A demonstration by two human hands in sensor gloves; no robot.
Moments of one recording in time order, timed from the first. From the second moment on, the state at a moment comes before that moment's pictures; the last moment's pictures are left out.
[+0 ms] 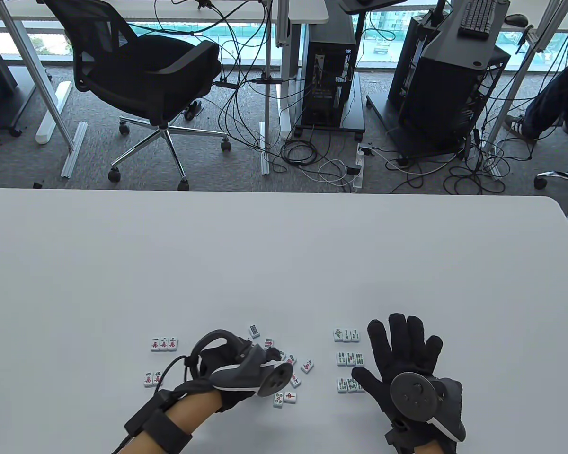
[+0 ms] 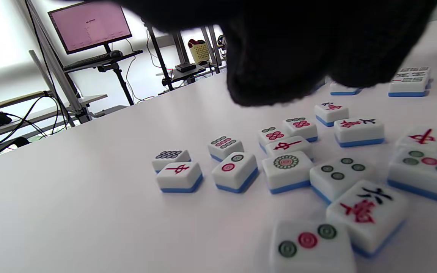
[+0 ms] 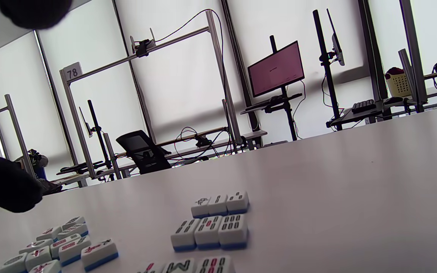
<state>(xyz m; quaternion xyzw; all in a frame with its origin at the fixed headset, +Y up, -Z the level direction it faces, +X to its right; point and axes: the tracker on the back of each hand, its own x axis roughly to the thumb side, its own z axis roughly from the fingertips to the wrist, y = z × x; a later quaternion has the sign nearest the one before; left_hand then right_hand) -0.038 -0.714 -0.271 -0.01 -0.34 -0.14 0.93 0.211 -0.708 -0.231 0.13 -0.10 0.97 0.16</state>
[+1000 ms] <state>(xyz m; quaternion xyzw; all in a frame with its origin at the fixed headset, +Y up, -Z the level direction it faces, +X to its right) 0.021 -0.734 -0.306 -0.06 -0.34 -0.17 0.92 0.212 -0.704 -0.229 0.13 -0.11 0.97 0.18</state>
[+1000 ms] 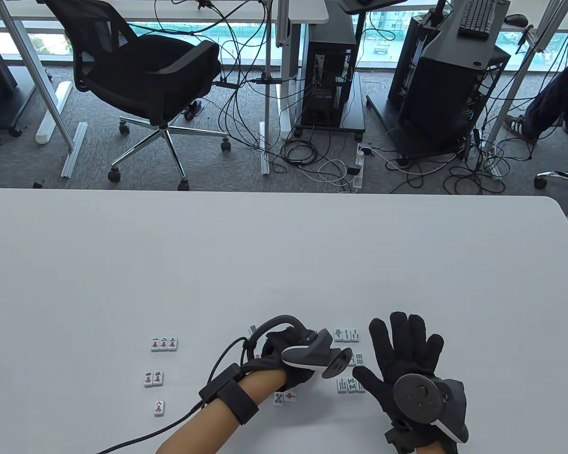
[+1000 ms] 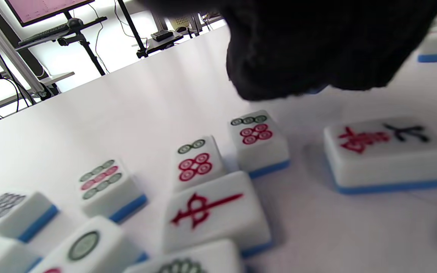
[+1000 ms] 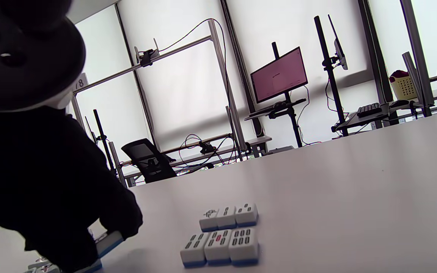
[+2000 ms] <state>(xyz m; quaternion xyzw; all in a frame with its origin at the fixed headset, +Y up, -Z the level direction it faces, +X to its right) -0.211 -0.754 -0.216 -0.12 -0.15 -0.17 0.97 0.203 -0.714 -0.231 0.13 -0.08 0.98 0.14</state>
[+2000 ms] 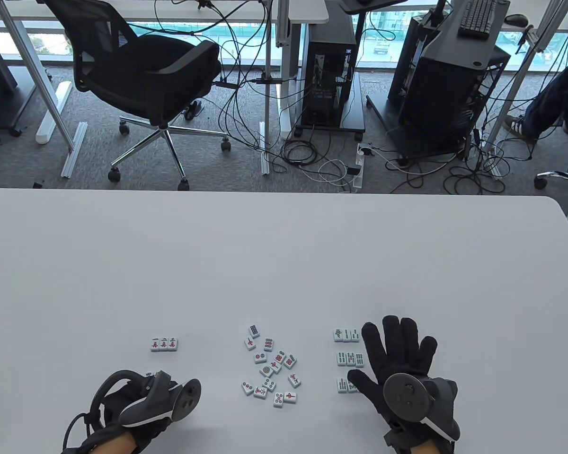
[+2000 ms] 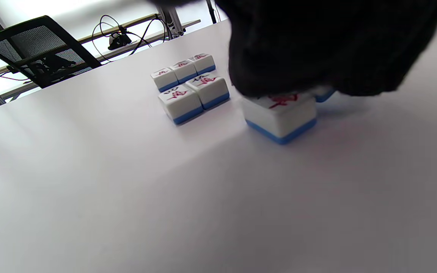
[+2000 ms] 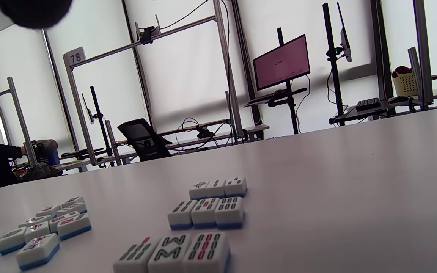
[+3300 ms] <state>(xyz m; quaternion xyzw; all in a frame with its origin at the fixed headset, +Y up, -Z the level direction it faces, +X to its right) -0.011 -0.737 -0.269 0.02 -0.38 -0.16 0.91 0.207 -0.712 -0.231 0.13 -0.09 0.97 0.16</state>
